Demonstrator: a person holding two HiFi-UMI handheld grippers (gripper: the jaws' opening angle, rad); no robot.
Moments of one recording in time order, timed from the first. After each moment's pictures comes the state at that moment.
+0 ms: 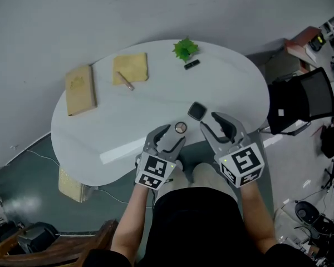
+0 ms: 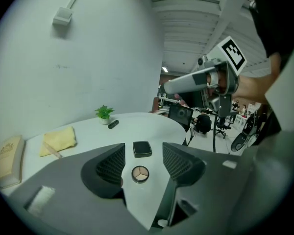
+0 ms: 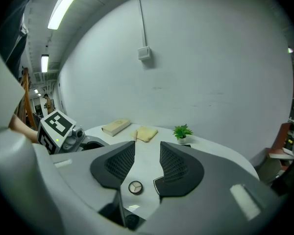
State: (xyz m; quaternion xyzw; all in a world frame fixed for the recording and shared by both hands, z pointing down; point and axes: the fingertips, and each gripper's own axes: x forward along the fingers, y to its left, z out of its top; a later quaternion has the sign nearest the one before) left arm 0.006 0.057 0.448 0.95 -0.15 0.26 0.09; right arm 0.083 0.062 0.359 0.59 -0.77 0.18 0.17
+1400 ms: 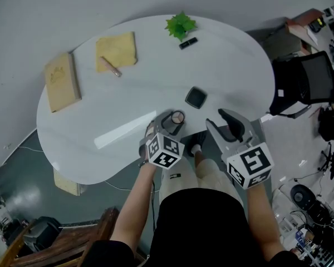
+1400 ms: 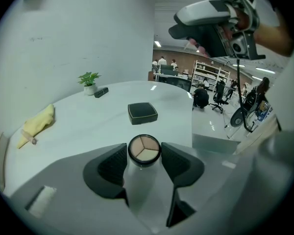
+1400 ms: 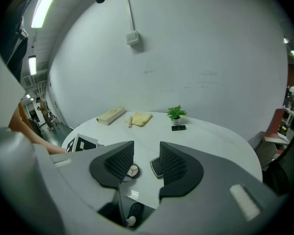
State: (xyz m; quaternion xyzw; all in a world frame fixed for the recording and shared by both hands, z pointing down) left arm 0.030 0.060 0.594 0.91 -0.11 0.40 0.05; right arm 0.100 0.078 0.413 0.60 -0.74 0.26 0.20
